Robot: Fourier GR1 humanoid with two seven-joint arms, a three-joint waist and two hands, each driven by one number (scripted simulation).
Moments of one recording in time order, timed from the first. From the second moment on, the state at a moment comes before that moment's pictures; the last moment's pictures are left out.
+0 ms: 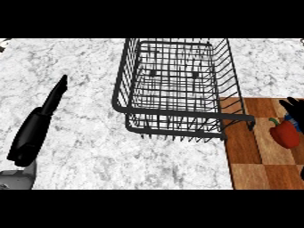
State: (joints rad) left arm -0.09 0.28 -0.06 -1.66 -0.21 -0.01 -0.04; right arm -0.10 -0.77 0.20 -1.83 0.75 0.56 0.52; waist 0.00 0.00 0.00
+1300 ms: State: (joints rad) left arm -0.07 0.21 -0.01 -1.68 -0.28 -0.08 -0.07; right arm -0.16 -0.57 0.10 -1.46 1.04 0.41 0.22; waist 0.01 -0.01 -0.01
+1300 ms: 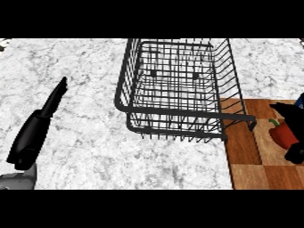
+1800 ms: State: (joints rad) left arm -0.08 0.21 0.01 -1.65 -0.29 -0.09 -0.08; right arm -0.17 -0.53 0.08 -1.42 1.05 0.29 0.04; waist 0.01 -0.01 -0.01
